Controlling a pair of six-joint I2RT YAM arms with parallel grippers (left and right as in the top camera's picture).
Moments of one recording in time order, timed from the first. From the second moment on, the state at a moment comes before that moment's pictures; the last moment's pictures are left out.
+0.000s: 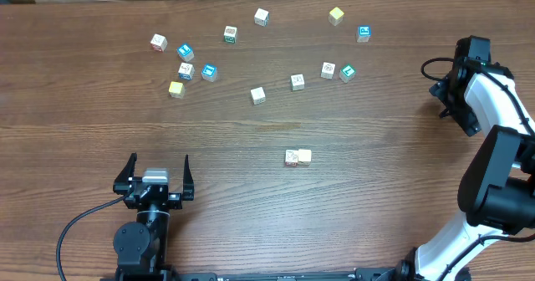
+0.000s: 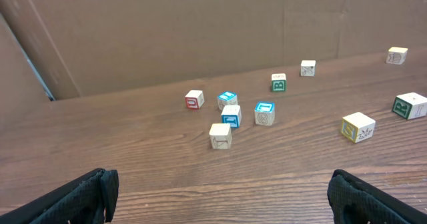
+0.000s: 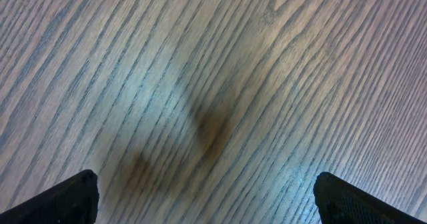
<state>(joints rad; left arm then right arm) -0.01 0.02 0.01 -0.07 -0.03 0.14 -0.27 1.96 1.40 -0.76 0.38 0.74</state>
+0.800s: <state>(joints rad) -0.01 0.70 1.07 -0.77 0.19 0.15 -0.27 1.96 1.40 -0.76 0.38 0.74</state>
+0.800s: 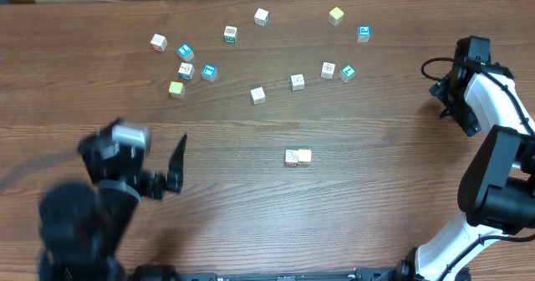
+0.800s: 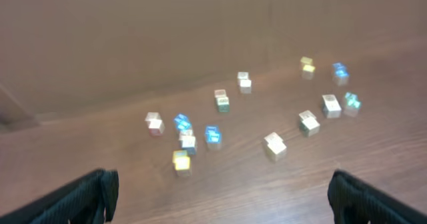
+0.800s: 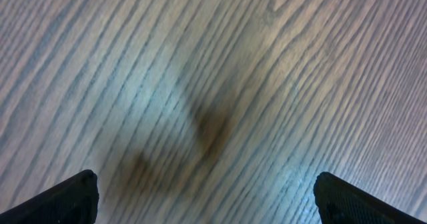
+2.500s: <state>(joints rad) -0.46 1.84 1.51 -1.09 0.22 -0.22 -0.27 1.96 1.40 -0.76 0.38 0.74</state>
